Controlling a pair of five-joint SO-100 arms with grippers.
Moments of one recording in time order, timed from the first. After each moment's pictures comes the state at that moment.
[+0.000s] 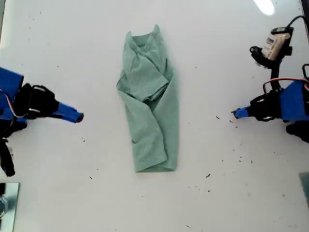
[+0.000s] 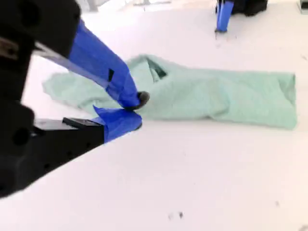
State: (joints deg) arm 0 2.1 174.9 159.4 57.2 -7.7; arm 1 6.4 192.5 169.8 76.9 -23.6
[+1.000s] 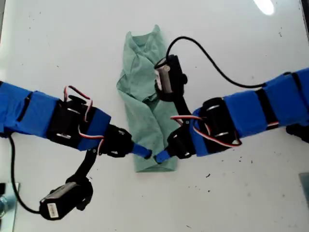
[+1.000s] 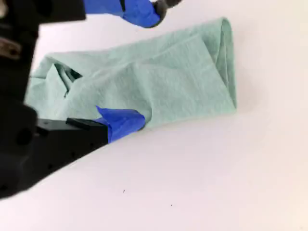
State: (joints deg) arm 0 7.9 82.0 80.9 68.6 0.3; arm 1 -9.1 81.8 65.4 84.7 -16.7
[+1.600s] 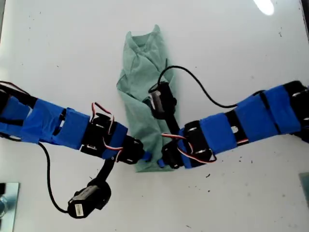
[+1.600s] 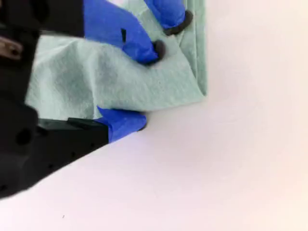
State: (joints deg) arm 0 8.7 63.8 74.4 59.1 2.3; arm 1 -11.3 64.8 61.5 74.0 -11.4
